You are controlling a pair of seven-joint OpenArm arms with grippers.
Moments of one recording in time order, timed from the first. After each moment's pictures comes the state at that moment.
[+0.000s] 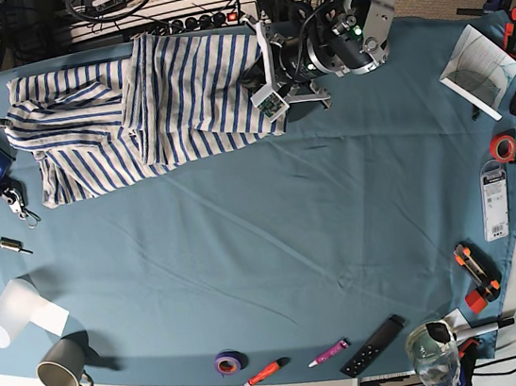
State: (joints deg) left arm 13.8 -7.7 22.9 106.0 -19.8 -30.8 51.7; right arm -18.1 22.0 55.3 113.2 35.8 26.7 -70.8
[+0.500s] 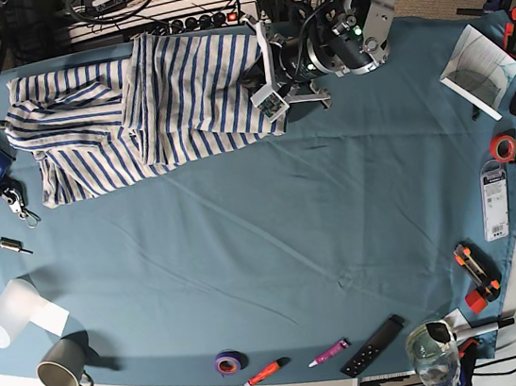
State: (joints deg) left arm 13.8 -7.7 22.9 106.0 -19.7 -30.8 51.7; right arm -17.6 22.1 55.2 113.2 36.4 28.5 -71.8
